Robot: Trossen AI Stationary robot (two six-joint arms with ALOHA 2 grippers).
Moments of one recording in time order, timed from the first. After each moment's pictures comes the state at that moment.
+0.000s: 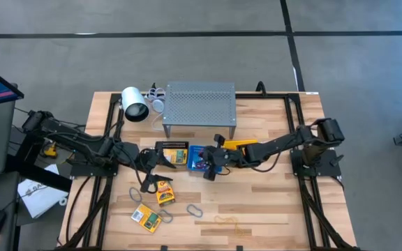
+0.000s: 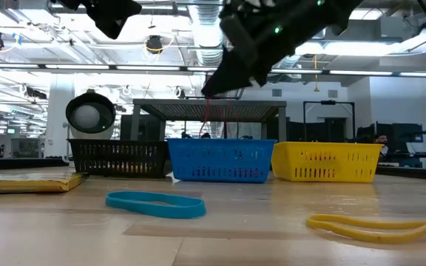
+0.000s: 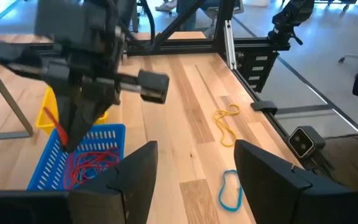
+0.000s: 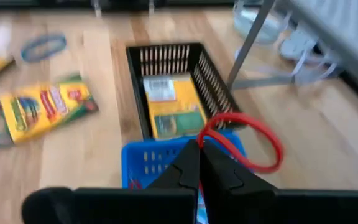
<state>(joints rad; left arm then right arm) -0.31 0.98 0.62 0.01 -0.09 -0.09 0.17 1.75 1.04 0.09 0.43 0.16</state>
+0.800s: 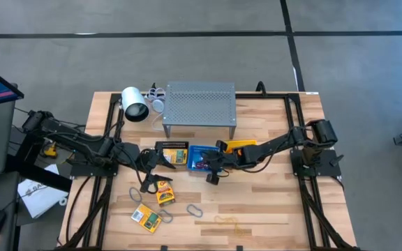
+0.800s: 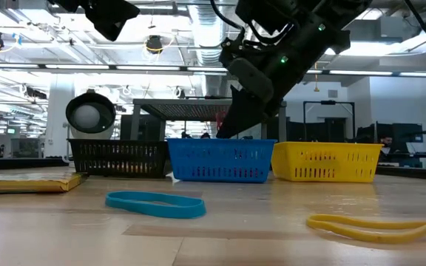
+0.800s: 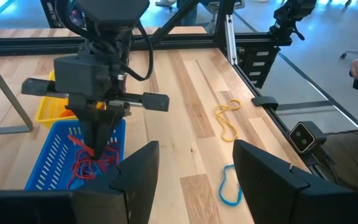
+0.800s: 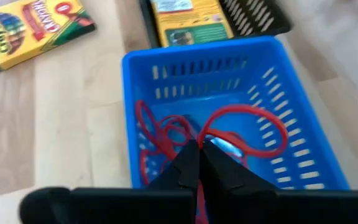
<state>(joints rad) -0.31 0.98 0.62 -0.01 -0.09 -0.10 0.15 1.82 1.04 -0.06 0.31 0.29</state>
